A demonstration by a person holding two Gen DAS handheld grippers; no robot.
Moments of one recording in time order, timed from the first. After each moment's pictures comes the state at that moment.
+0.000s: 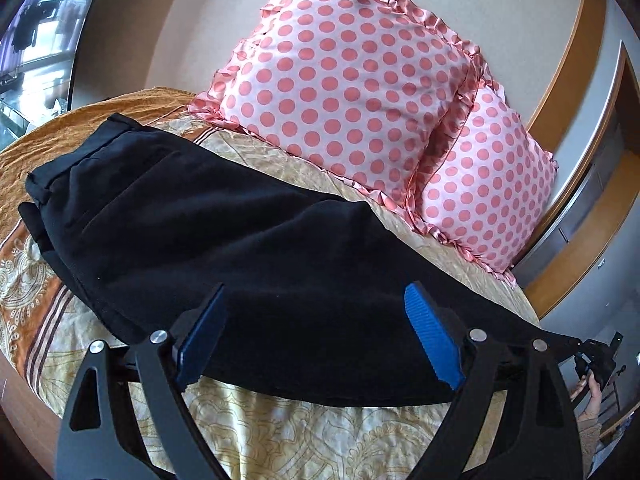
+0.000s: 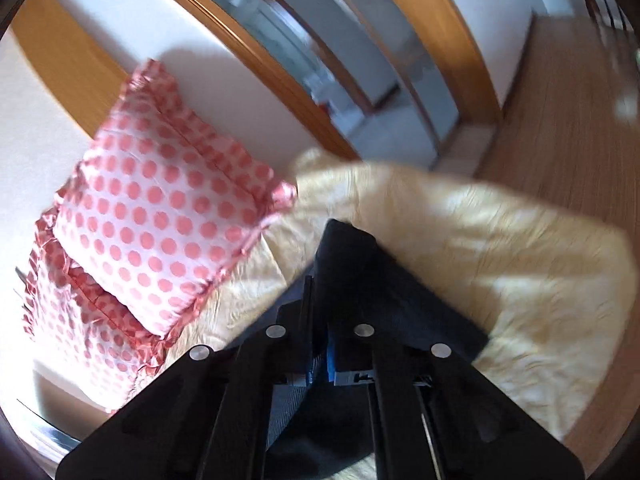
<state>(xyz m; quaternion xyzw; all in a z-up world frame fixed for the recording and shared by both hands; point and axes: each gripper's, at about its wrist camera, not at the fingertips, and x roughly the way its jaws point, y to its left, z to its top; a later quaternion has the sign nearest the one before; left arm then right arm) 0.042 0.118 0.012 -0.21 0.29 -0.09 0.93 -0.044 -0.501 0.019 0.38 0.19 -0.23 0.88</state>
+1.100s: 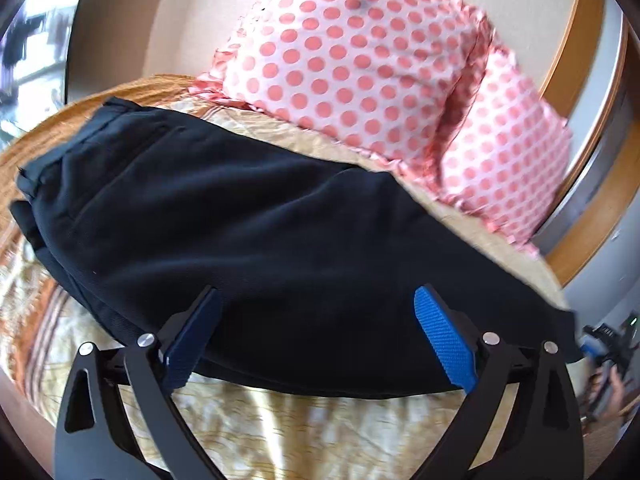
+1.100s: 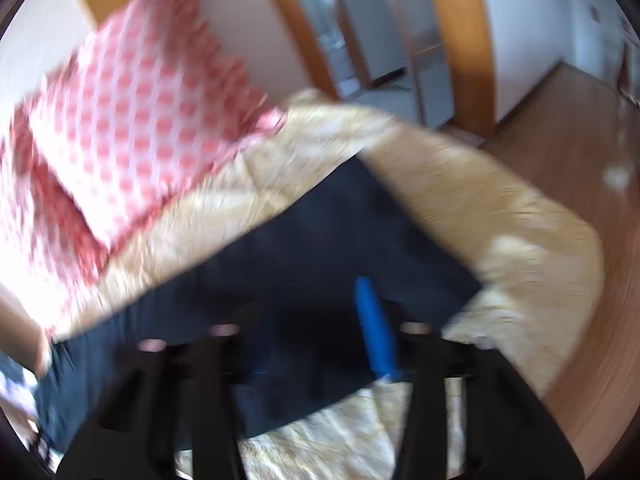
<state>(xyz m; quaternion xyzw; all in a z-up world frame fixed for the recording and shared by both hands) 0.053 0.127 -0.013 -0.19 0.32 -0.10 0.92 -0.039 -0.488 -0.007 0.32 0.30 -0.25 0.86</state>
